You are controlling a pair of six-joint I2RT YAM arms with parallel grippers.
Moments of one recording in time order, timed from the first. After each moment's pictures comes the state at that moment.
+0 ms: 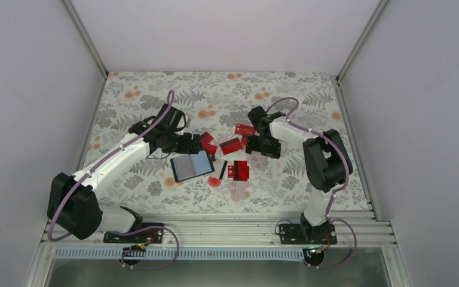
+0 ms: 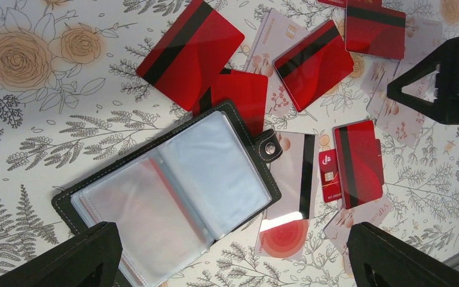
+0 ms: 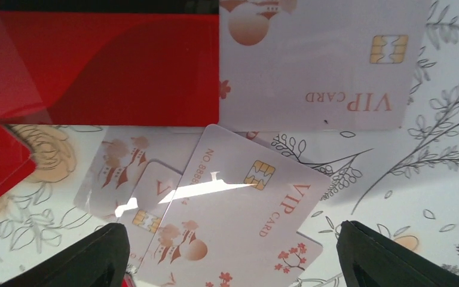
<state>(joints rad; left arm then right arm) -0.50 1.34 1.04 -0.76 0.18 -0.44 0.48 1.84 1.22 -0.87 0.05 0.67</state>
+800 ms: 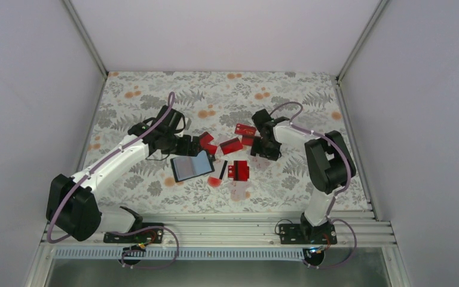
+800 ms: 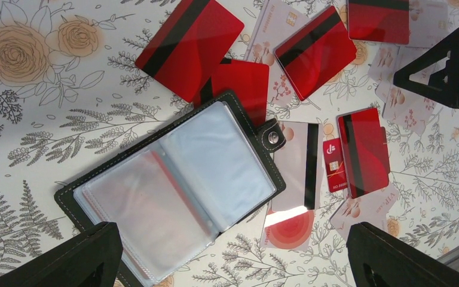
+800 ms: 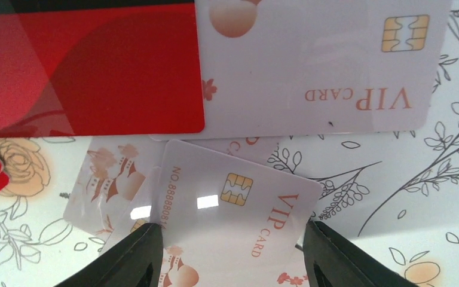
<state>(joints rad) -0.50 1.33 1.02 -0.77 0.19 -0.40 0.45 1.83 1.14 -0.76 0.00 0.70</state>
